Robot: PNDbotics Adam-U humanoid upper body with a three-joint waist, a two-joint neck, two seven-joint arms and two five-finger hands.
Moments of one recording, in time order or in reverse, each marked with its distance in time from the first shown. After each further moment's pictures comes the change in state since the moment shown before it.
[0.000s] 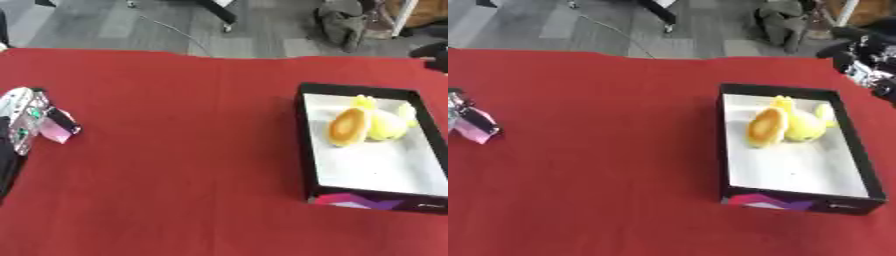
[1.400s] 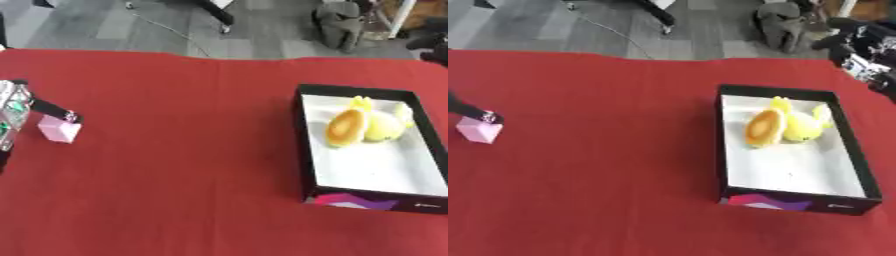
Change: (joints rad) left arm -0.007 0.030 0.019 -0.010 0.009 0.015 0.015; right arm -0.007 -0.005 -0.006 -0.032 -0.008 -0.002 -0.006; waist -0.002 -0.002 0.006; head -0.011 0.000
